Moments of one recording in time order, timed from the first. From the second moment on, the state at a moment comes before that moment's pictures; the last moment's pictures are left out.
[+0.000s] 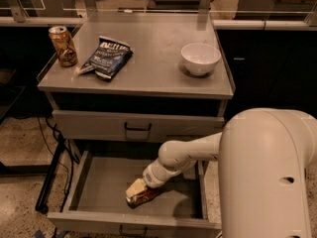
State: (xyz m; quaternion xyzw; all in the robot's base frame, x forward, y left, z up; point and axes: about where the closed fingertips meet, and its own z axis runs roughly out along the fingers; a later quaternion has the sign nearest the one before) arm 0.517 0.062 0.414 -0.29 0.92 0.27 0.07
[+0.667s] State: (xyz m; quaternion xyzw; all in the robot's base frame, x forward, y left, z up) arm 0.508 0.068 0.389 -0.28 0.92 0.25 0.06
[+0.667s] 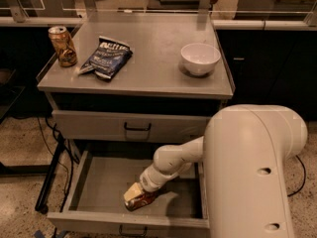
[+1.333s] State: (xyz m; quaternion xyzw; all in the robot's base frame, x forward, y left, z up) arm 0.506 0.070 0.388 -0.28 0.93 0.25 0.05
